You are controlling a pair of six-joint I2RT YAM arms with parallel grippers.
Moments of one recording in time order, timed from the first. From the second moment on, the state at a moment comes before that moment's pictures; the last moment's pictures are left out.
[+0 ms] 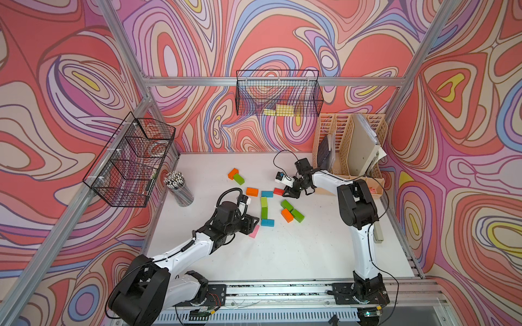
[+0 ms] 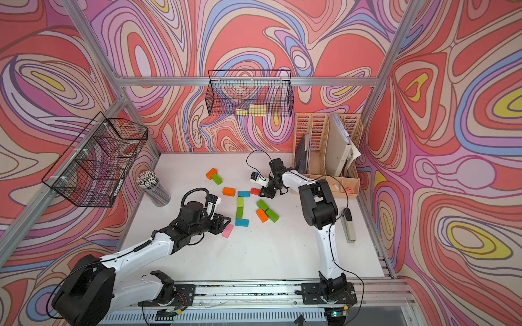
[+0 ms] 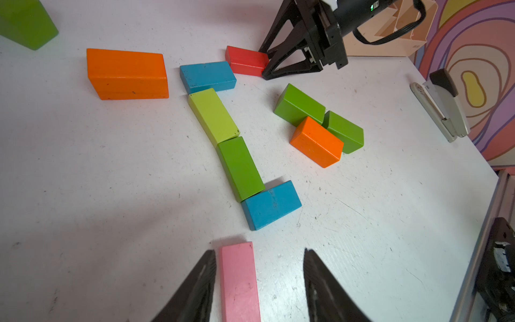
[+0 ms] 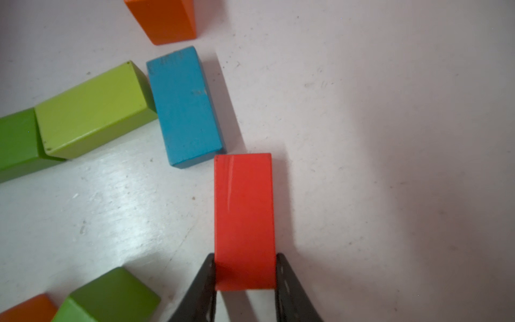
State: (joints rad) left arm -0.49 1.19 0.47 0.07 0.27 -0.28; right arm 0.34 2.25 1.66 -0.56 -0.48 -0.80
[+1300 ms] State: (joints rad) left arm -0.49 1.18 0.47 0.07 0.27 -0.27; right arm 0.34 2.27 1.70 -0.65 -0.48 -0.99
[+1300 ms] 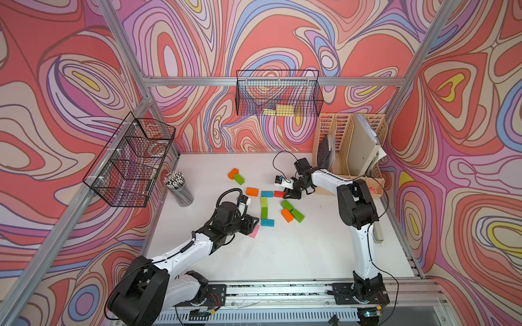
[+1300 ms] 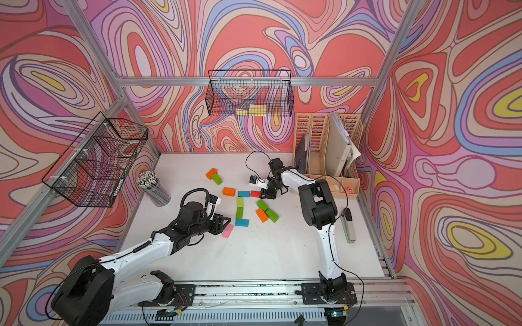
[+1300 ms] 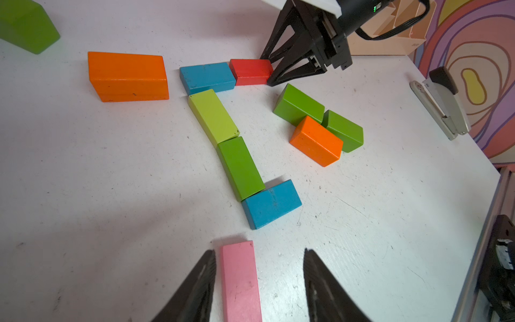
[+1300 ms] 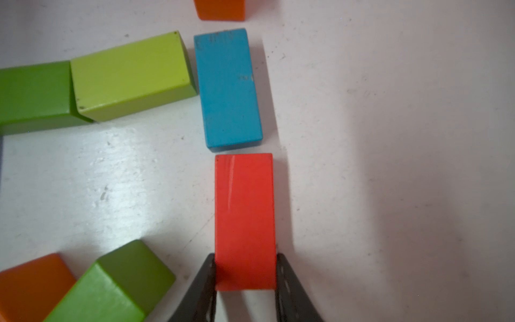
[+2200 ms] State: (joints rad) left arm -0.49 1.16 0.47 0.06 0.26 -0.26; right arm 0.36 2.27 1.71 -0.62 -0.46 -1.01
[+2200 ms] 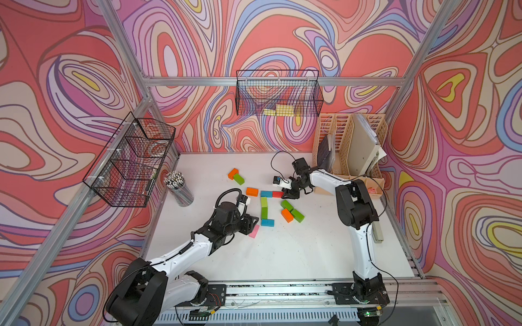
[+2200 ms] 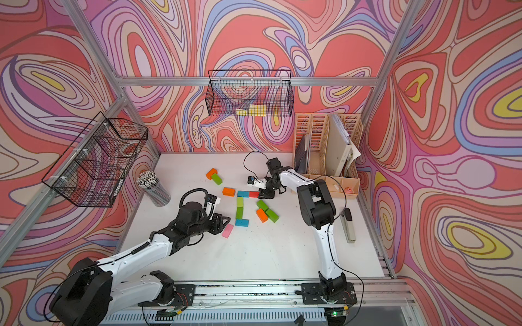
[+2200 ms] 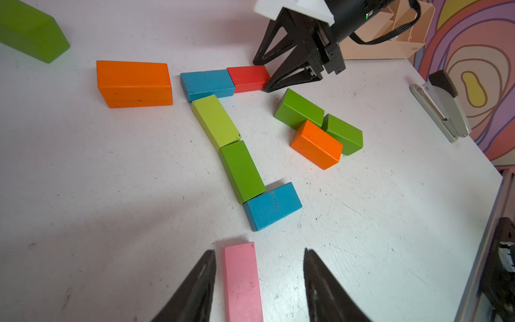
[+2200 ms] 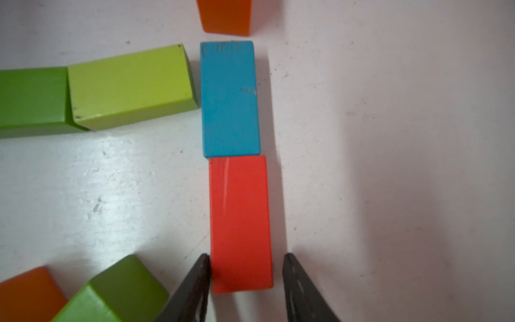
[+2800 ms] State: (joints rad) left arm -0.49 1.16 0.47 0.06 0.25 -0.26; right arm 0.35 2.21 1.60 -0.43 -0.49 -0.85
